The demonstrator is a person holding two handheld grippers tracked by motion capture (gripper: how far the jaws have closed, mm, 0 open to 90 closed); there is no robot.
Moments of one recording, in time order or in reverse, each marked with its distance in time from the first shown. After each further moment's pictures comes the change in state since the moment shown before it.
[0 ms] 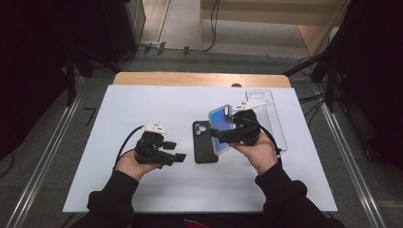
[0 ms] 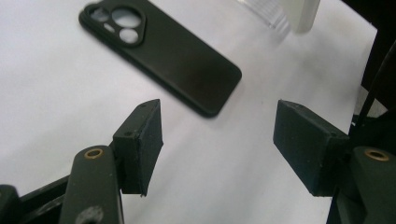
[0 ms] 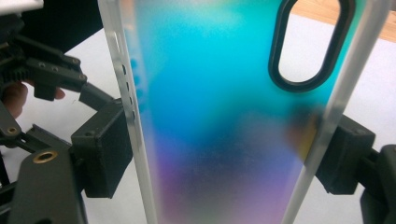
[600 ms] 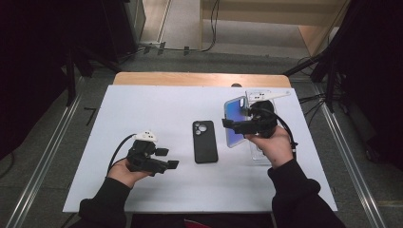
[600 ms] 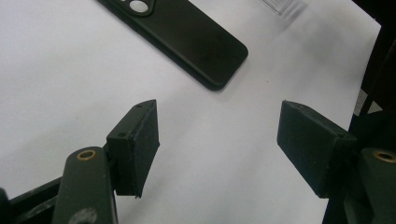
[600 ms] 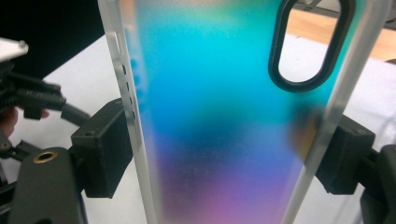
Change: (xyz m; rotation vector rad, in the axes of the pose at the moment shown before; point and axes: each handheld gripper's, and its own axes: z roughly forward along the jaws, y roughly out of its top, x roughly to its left) left arm 0.003 -0.026 -0.011 -0.027 0.005 -0.033; right arm -0.028 0.011 -0.037 -0.031 -0.035 0.044
